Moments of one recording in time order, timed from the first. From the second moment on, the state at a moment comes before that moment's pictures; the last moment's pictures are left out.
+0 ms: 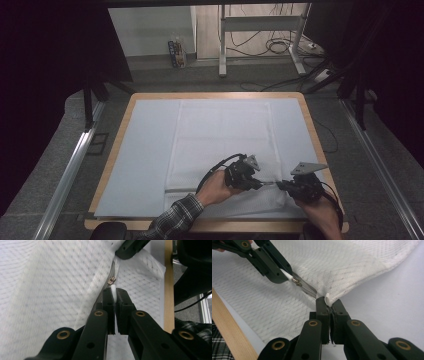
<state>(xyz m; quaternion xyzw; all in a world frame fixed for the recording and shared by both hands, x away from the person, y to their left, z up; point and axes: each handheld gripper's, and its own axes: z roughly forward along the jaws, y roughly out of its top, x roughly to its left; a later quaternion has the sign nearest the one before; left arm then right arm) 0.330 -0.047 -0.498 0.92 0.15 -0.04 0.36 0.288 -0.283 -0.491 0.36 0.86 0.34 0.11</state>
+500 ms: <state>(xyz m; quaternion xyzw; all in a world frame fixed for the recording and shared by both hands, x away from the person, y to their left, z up) 0.327 -0.026 -0.499 0.92 0.16 -0.04 0.36 0.287 -0.282 -0.493 0.36 0.86 0.33 0.13</state>
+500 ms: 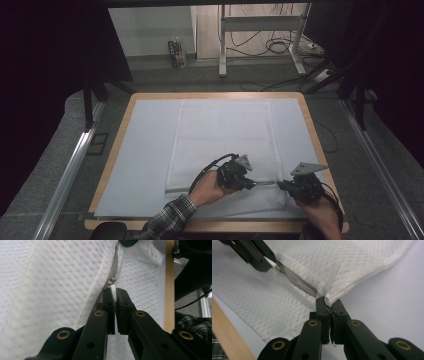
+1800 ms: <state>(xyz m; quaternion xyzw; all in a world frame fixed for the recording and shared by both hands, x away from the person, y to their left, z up) 0.319 0.023 -0.496 0.91 0.19 -0.03 0.36 0.287 -0.285 -0.493 0.36 0.86 0.33 0.13</state>
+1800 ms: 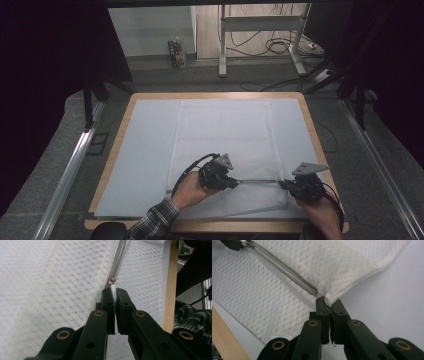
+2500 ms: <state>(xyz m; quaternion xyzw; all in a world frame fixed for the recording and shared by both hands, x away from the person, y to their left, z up) 0.312 0.048 -0.497 0.90 0.22 -0.03 0.37 0.286 -0.285 -0.493 0.37 0.86 0.33 0.14</state>
